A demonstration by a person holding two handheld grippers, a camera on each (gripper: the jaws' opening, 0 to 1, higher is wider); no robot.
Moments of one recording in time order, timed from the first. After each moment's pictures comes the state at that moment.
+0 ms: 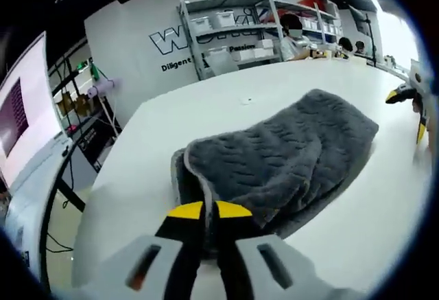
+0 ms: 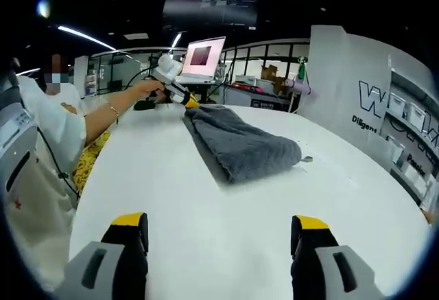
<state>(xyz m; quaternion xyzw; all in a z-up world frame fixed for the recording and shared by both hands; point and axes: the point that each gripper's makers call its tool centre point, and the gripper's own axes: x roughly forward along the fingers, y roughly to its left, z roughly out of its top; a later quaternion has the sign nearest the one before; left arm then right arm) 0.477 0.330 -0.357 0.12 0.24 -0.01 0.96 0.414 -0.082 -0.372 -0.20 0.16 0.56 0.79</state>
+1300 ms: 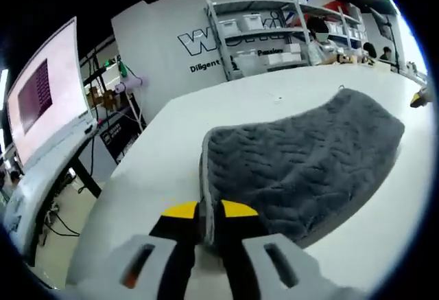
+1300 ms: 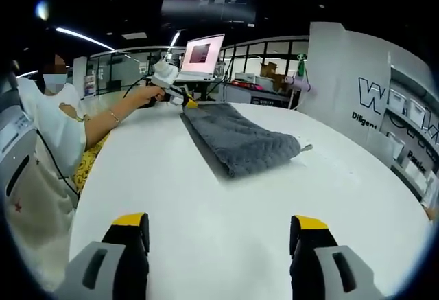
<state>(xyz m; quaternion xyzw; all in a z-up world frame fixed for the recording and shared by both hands) 0.469 0.363 -0.366 0.13 0.22 0.07 0.97 0.413 -0.085 -0.378 -0.20 0.17 0.55 0.79</state>
